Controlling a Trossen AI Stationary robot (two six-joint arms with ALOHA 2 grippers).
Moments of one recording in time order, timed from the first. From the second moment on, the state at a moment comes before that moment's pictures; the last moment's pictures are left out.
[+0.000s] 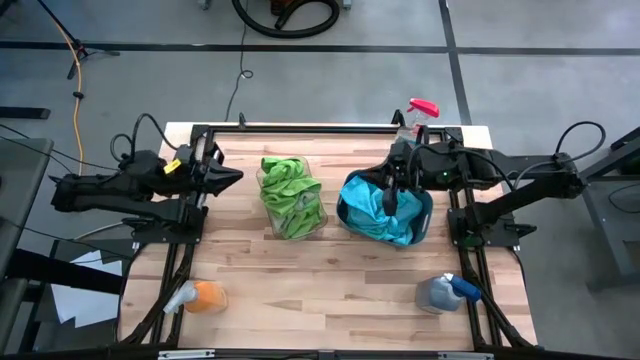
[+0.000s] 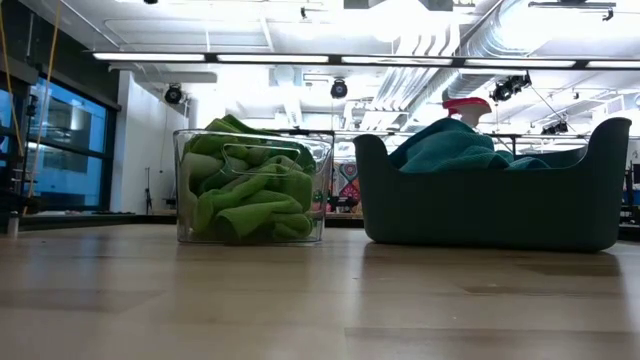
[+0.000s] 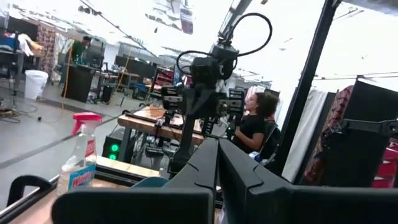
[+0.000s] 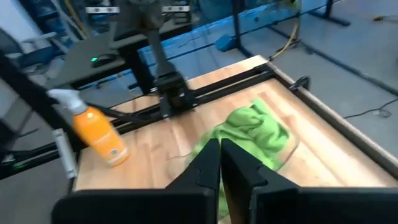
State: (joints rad) left arm -0.02 0.49 0.62 0.13 -0.07 -0.24; right arm 0.10 1.18 1.33 -0.49 0.28 0.33
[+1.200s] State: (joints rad) left arm -0.02 0.01 0.31 0.09 -0.10 -0.29; right arm 0.22 1.10 1.33 -0.65 0.16 0.52
